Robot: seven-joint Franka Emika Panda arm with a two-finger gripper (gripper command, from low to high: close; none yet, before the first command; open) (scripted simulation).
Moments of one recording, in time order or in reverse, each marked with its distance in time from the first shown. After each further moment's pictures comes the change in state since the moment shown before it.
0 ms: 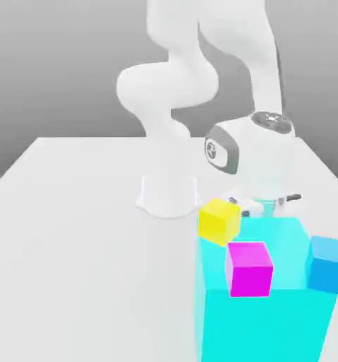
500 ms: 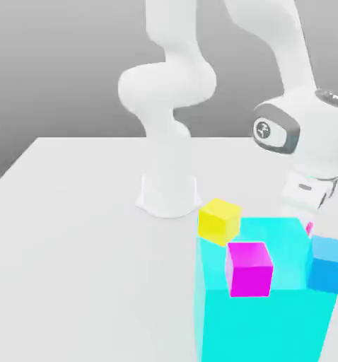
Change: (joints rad) arm 0.145 0.038 0.116 0.234 0.022 -0.297 -0.574
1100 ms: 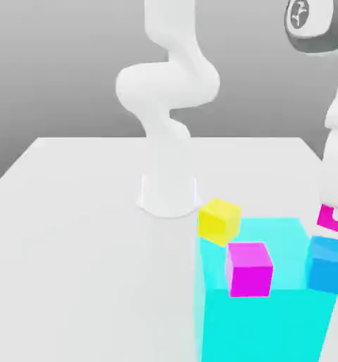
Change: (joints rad) arm -0.280 -0.022 -0.124 0.641 -0.035 -0.574 -0.032
